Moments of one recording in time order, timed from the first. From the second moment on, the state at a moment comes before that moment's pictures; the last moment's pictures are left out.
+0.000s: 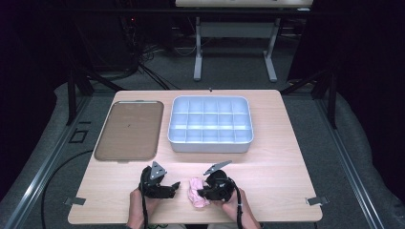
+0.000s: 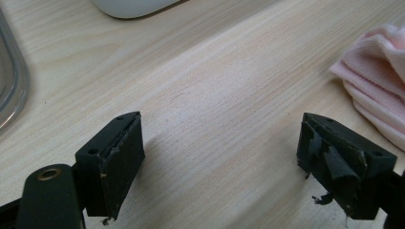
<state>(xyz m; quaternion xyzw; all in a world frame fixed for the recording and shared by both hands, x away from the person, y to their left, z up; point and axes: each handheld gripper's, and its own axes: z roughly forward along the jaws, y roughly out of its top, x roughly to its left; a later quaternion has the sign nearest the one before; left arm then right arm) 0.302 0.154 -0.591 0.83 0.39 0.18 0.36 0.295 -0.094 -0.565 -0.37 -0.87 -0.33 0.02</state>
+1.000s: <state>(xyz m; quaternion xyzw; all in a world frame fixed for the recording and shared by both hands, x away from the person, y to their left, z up) 0.302 0.153 -0.591 0.82 0.40 0.18 0.36 0.292 -0.106 -0.559 -0.36 -0.86 -0.37 0.00</state>
